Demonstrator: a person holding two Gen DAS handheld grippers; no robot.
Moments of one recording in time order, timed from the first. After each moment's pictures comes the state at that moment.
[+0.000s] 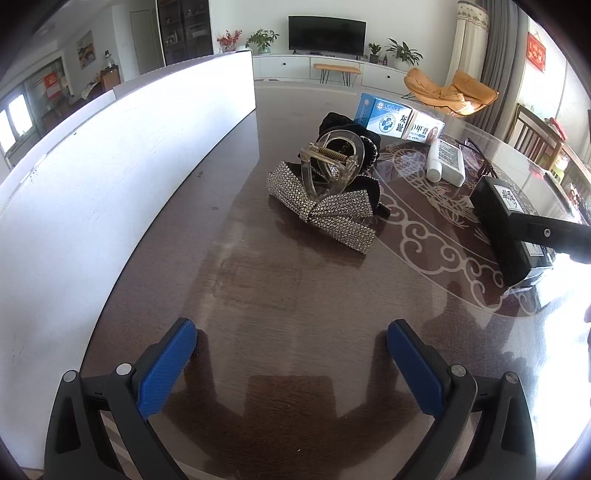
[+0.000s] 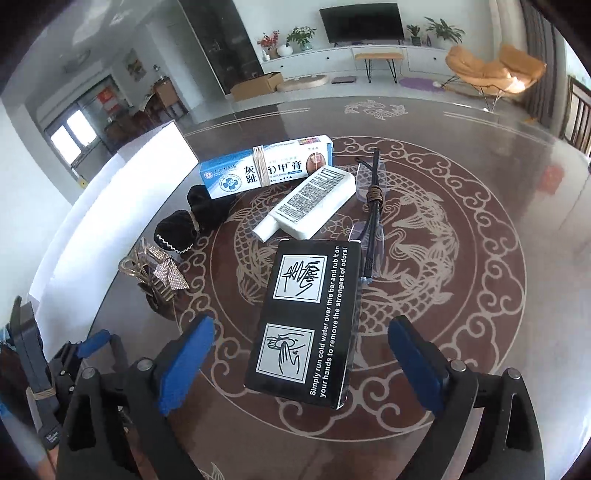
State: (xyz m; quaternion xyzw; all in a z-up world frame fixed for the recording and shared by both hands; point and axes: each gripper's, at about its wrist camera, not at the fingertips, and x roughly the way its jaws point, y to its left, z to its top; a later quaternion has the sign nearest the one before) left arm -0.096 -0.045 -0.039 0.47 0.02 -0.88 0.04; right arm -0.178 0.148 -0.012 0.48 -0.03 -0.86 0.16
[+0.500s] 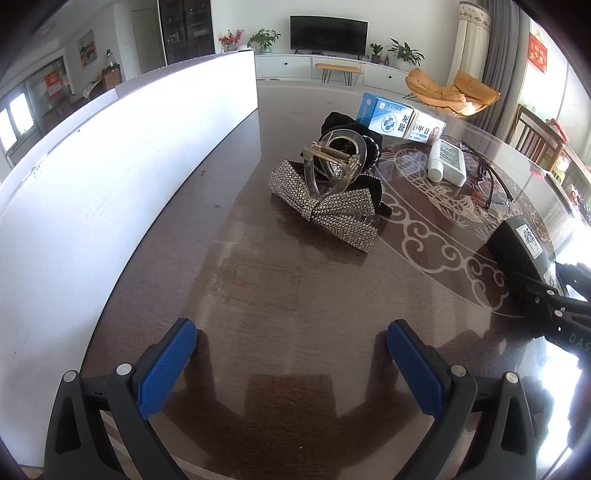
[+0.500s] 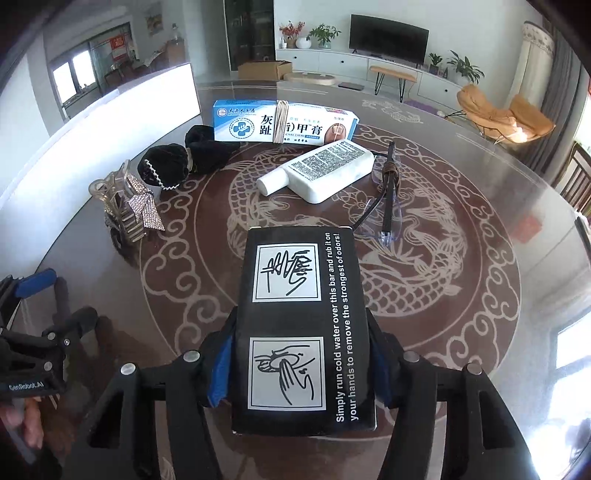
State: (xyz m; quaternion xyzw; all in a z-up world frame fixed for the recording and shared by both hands) left arm -0.093 -0.046 -0.041 0.47 0.02 -0.88 0.05; right arm -0.144 0.138 -0.045 0.46 0.08 -0.87 0.14
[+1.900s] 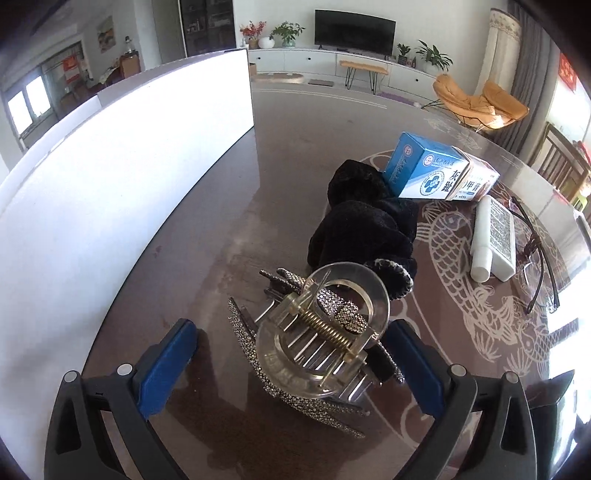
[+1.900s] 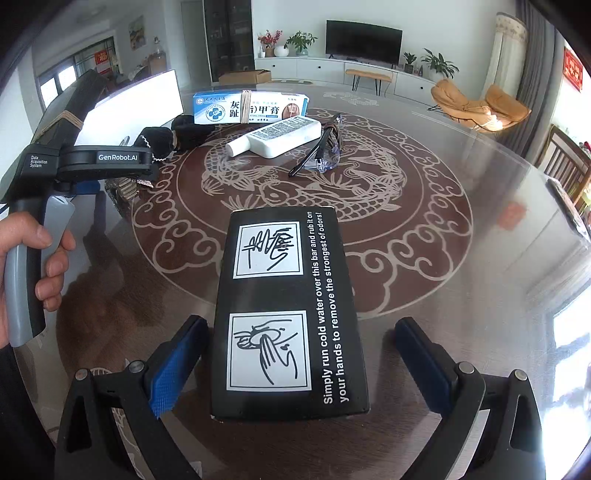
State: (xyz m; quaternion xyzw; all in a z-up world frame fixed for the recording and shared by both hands) left arm -0.201 -0.038 -0.041 0.47 0.04 -0.88 0.08; right arm -0.095 0.176 -0.054 0.45 0.06 -0.88 0.10
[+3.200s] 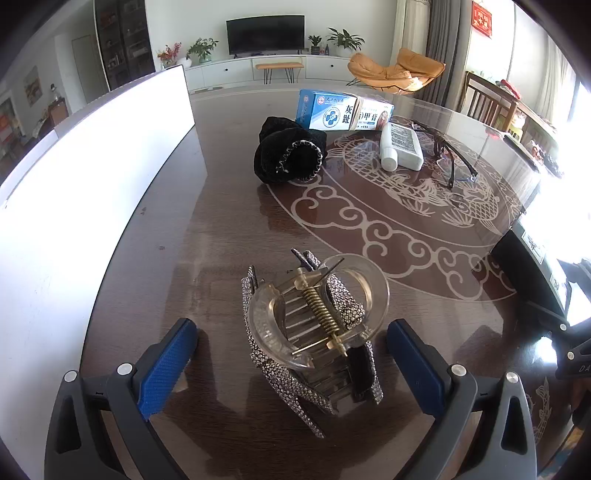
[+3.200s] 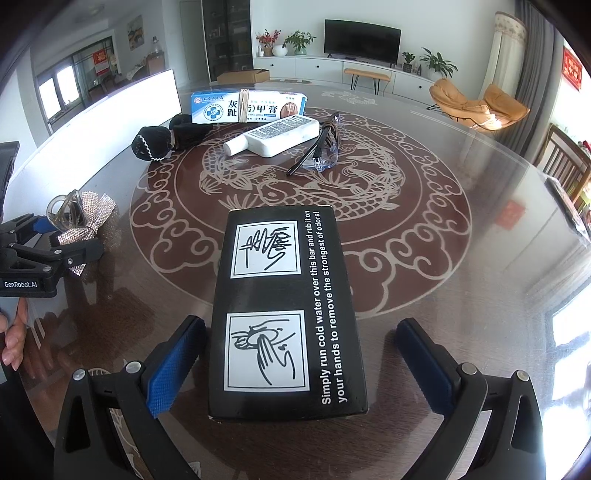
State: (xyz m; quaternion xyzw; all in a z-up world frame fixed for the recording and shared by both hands) left arm -0.114 -0.035 -0.042 0.47 -0.04 -0.88 -0.06; right arm -0.094 0.178 -0.053 0.45 0.06 -0.88 0.10
